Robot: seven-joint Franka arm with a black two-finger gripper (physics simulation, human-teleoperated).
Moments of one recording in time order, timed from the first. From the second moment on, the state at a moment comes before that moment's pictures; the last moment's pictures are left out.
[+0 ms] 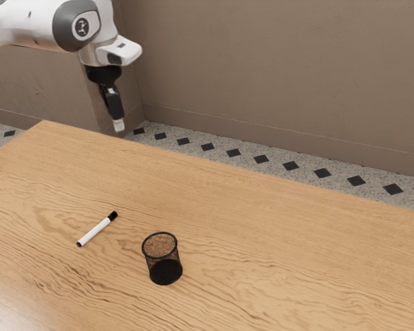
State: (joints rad) arm -0.09 0.14 0.16 -1.53 0.02 1.67 0.73
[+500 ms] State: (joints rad) arm -0.06 0.08 0.29 -1.85 0.02 1.89 0.71
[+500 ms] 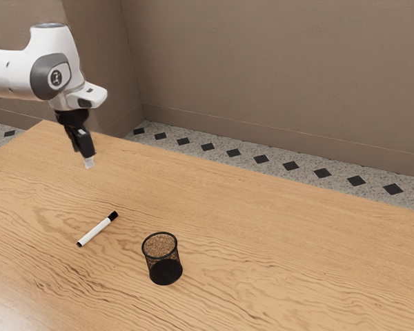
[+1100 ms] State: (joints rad) arm -0.02 0.29 0.29 -2.03 0.05 2.33 0.47
